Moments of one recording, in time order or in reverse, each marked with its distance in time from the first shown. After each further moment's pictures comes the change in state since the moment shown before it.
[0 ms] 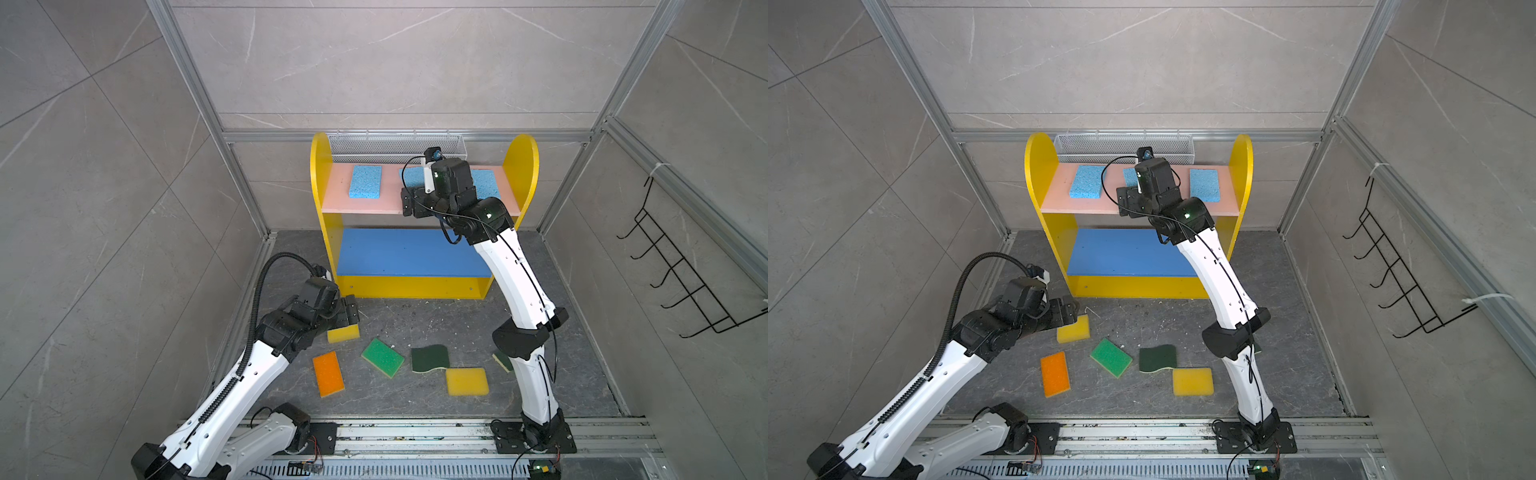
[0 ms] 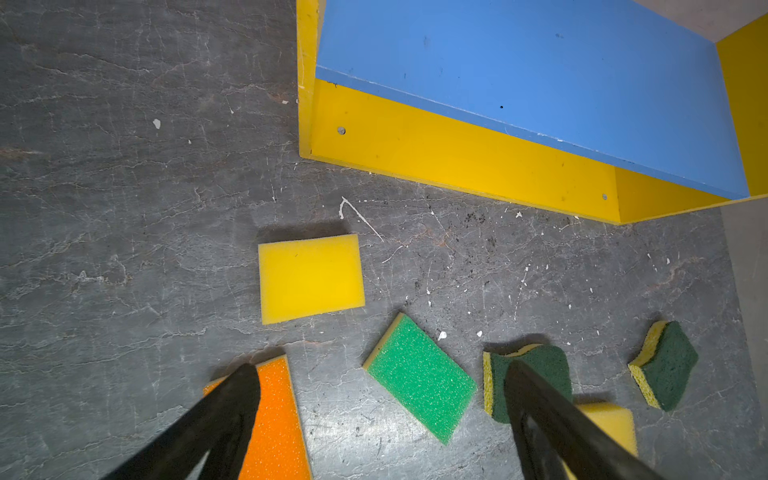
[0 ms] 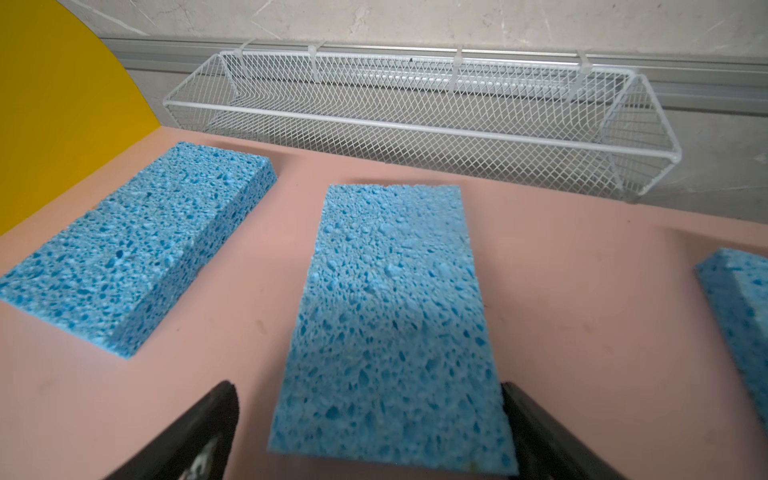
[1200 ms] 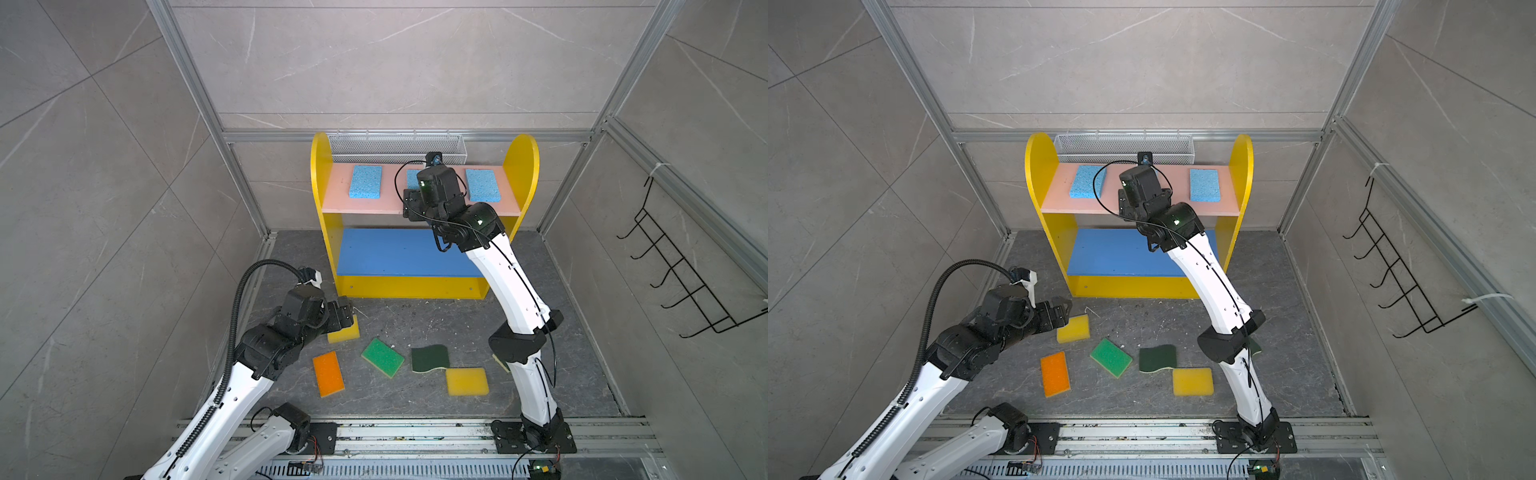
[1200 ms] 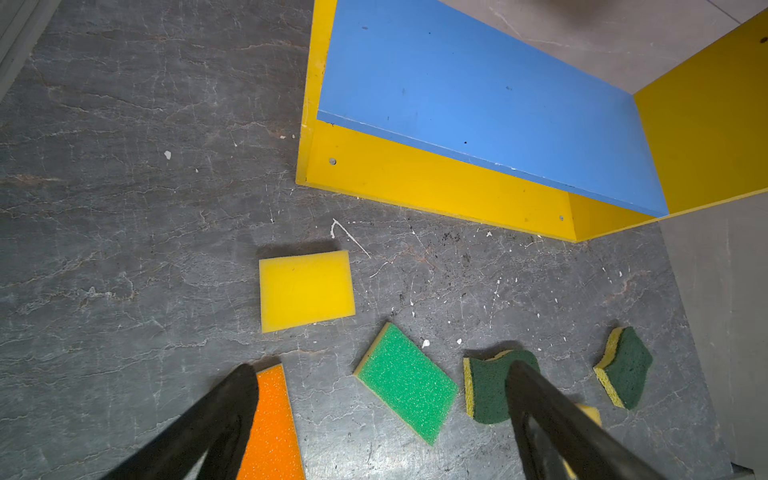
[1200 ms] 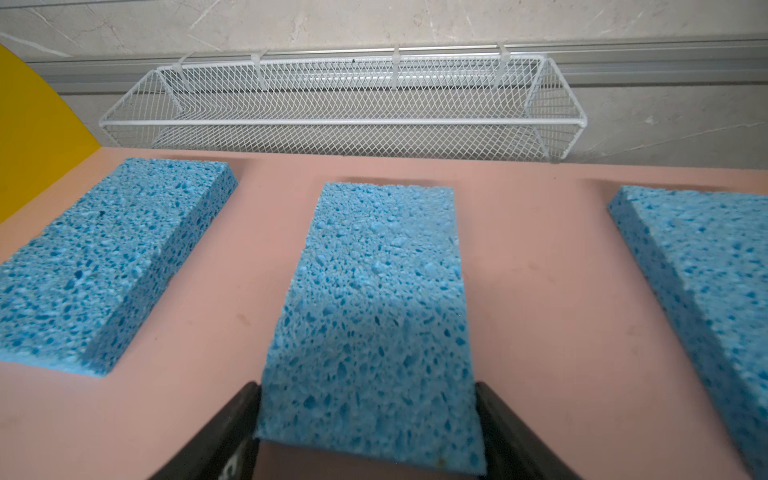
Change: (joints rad) left arm 0.000 -0.140 -0.011 0.000 -0.006 0.005; right arm 0.074 0.006 0.011 -0.043 0.246 0.126
